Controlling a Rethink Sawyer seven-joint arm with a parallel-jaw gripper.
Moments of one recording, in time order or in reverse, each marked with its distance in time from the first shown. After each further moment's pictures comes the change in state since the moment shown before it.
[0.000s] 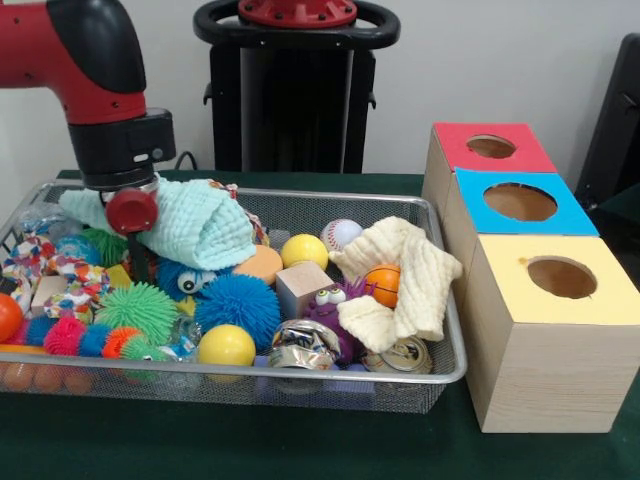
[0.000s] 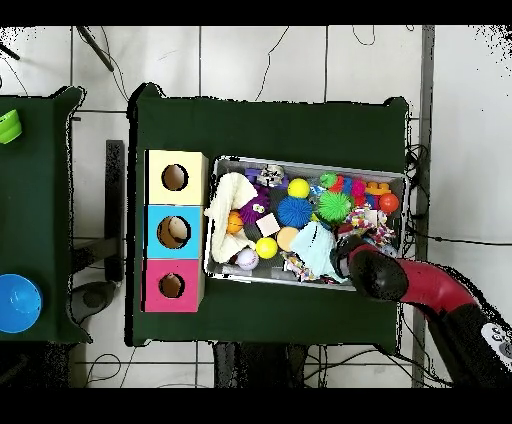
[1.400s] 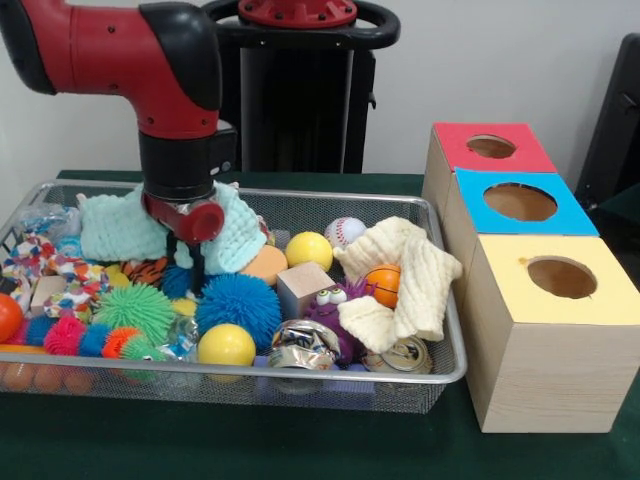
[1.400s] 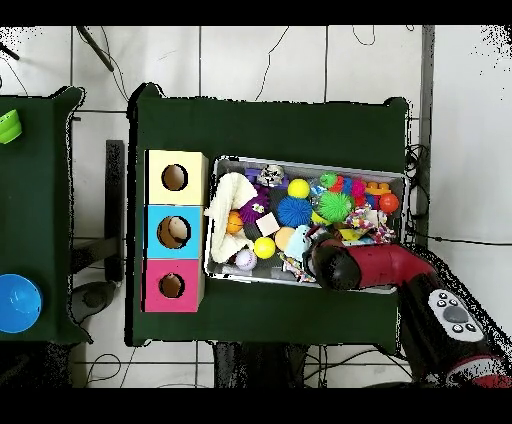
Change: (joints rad) arm 0.300 -0.020 -0.183 -0.067 -0.124 0.019 0.000
